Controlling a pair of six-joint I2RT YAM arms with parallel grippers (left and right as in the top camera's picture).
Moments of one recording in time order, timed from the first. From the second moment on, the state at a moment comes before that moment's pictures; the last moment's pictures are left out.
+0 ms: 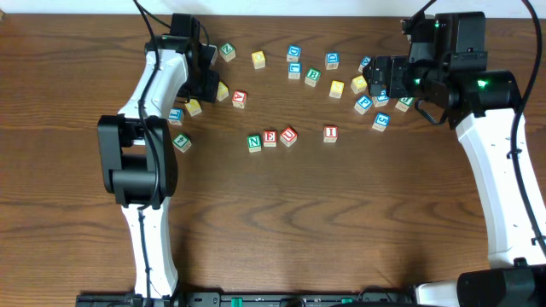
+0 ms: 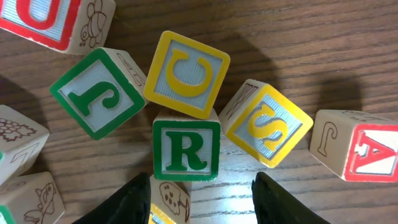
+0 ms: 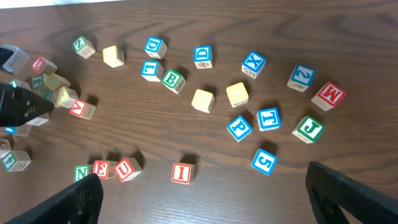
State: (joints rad) left arm -0.07 2.31 1.92 -0.95 0.08 0.12; right arm 0.10 1.59 1.60 -0.87 -0.19 0.11
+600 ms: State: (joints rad) left arm -0.07 2.31 1.90 -0.88 0.08 0.12; right arm 0.10 1.59 1.60 -0.86 -0.19 0.11
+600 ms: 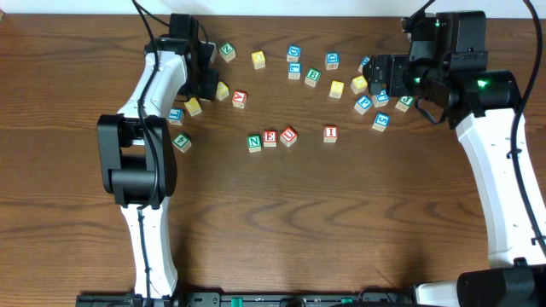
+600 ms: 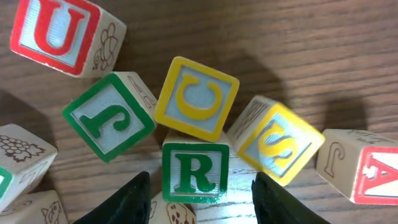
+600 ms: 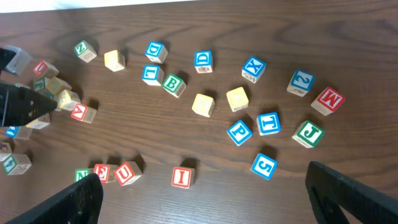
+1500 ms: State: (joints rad) left arm -0.07 2.32 1.87 -0.80 0.07 0.12; right arm 0.10 1.59 1.60 -0.86 -0.19 0.11
